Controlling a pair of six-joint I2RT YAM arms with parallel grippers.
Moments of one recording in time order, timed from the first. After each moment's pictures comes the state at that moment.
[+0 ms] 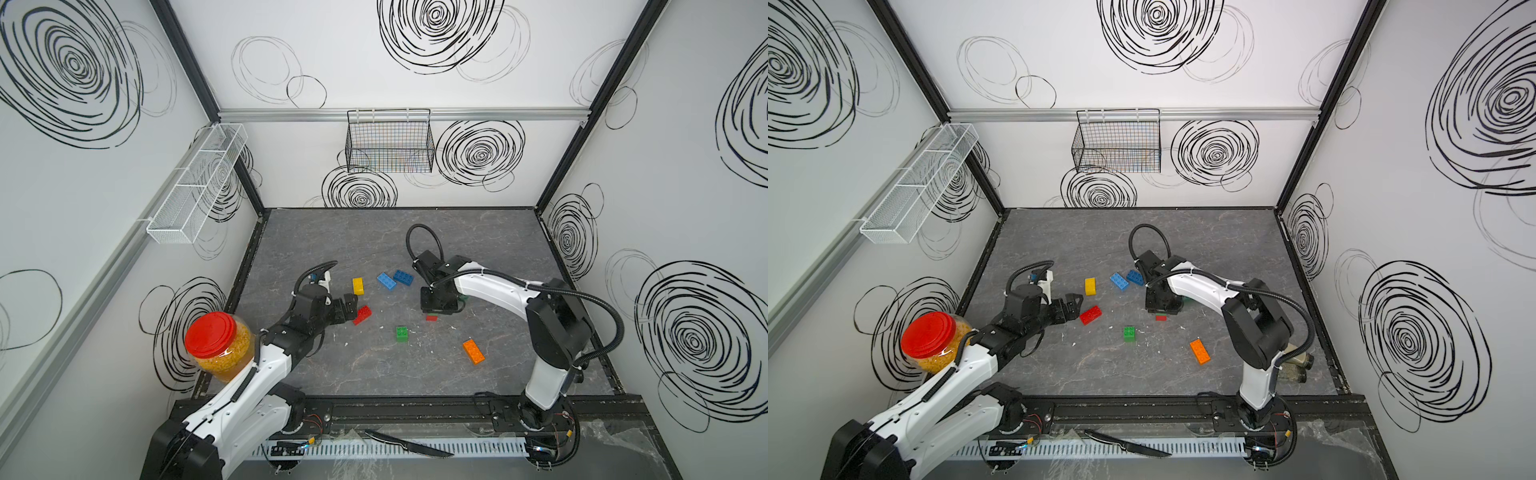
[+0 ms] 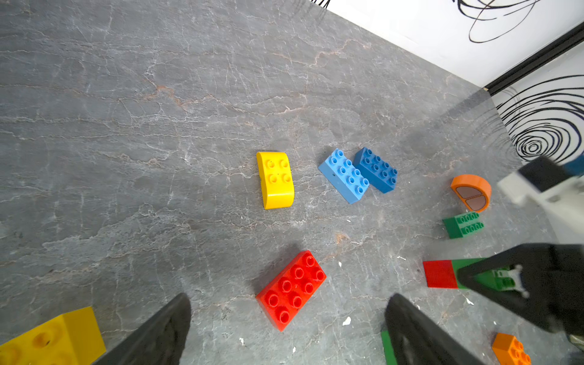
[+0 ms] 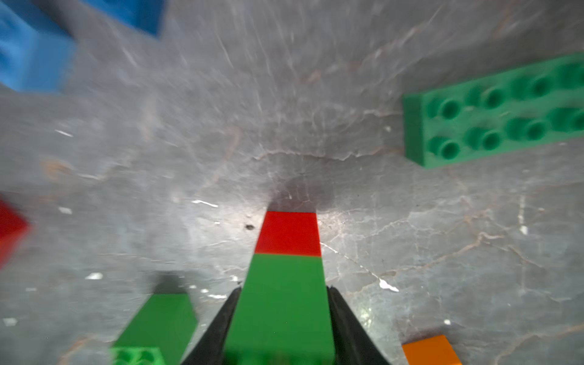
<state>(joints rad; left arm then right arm) -0.34 0.90 0.46 -0.21 0.01 -0.52 0.75 1.85 1.27 -0.90 0.01 0.72</state>
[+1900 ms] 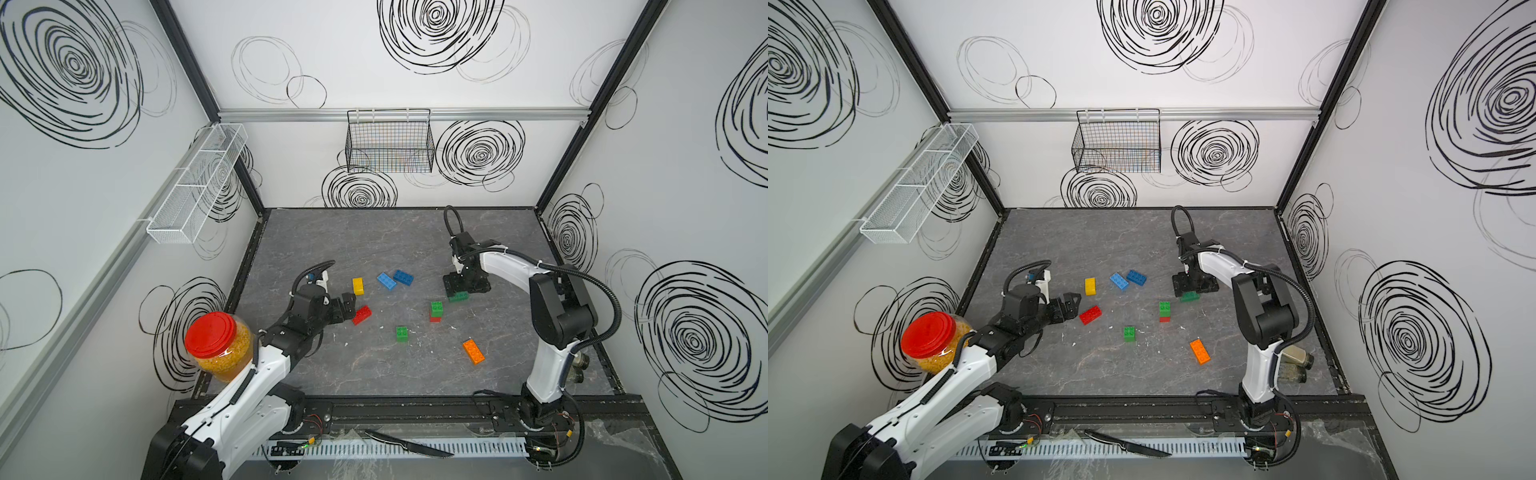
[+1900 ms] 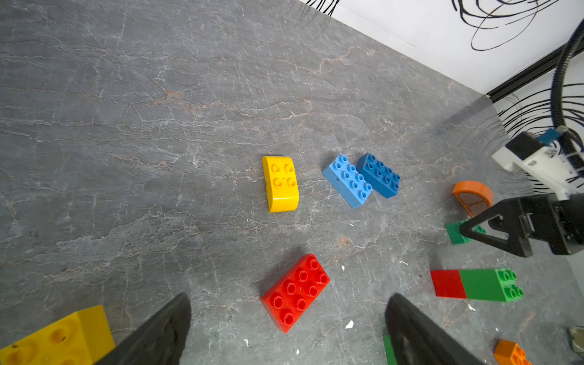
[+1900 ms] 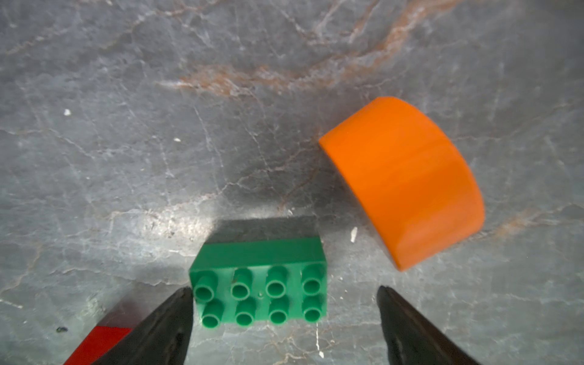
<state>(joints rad) -0.32 0.89 0.46 -0.22 0.01 -0.52 0.42 1.91 1.32 -0.85 0.07 0.18</state>
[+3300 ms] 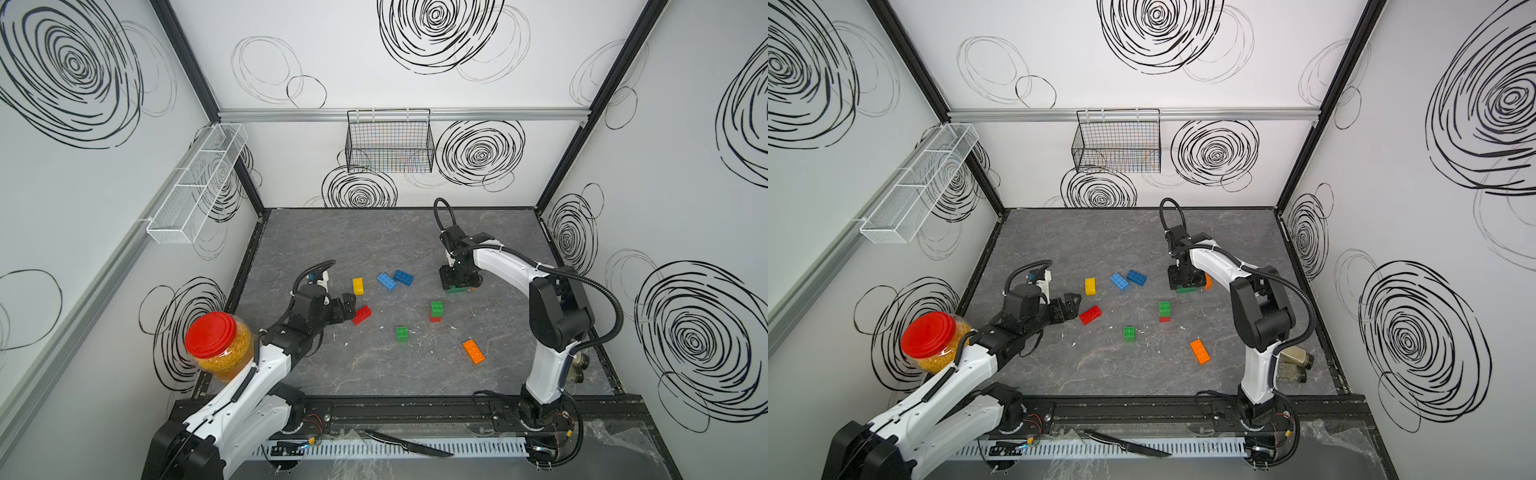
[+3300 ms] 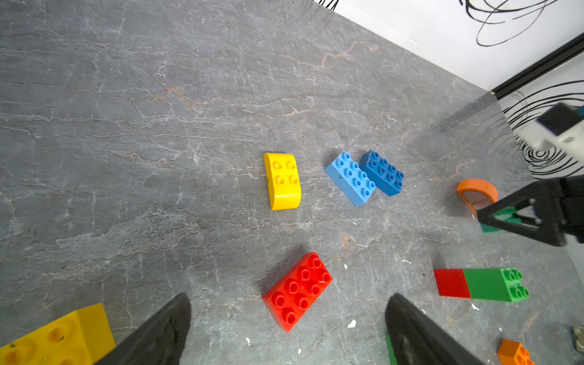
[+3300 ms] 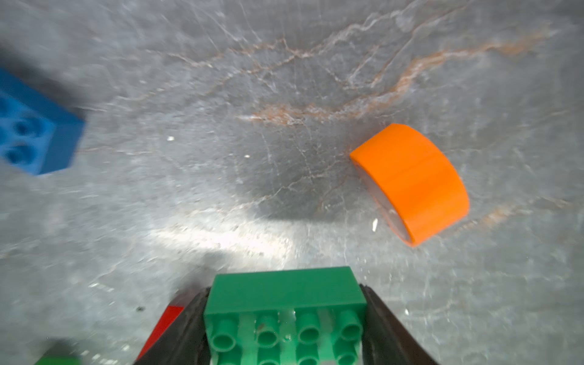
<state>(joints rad) -0.32 0.91 0.46 -0.22 0.01 -0.52 0.49 1.86 1.44 -0.96 0.07 0.31</state>
